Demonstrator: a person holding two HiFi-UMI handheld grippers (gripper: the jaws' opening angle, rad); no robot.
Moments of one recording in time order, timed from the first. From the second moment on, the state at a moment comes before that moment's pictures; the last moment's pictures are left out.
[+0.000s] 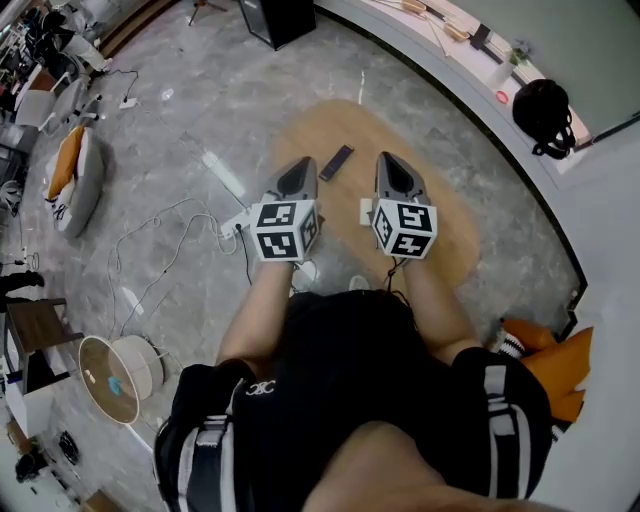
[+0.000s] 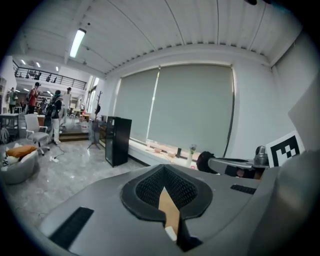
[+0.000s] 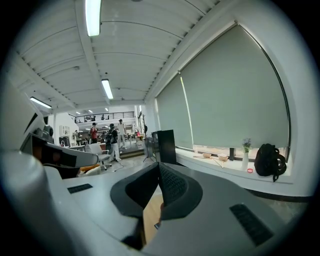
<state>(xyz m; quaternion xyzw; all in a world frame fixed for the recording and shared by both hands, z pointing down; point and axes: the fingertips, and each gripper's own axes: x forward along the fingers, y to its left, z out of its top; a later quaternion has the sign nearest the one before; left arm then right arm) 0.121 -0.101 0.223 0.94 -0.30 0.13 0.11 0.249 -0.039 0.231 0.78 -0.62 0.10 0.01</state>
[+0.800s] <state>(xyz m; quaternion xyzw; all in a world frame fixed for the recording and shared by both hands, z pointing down) 0.150 -0.117 0.452 0.90 -0.29 0.25 0.20 0.284 -0.074 0.521 0.76 -0.57 0.30 0.13</state>
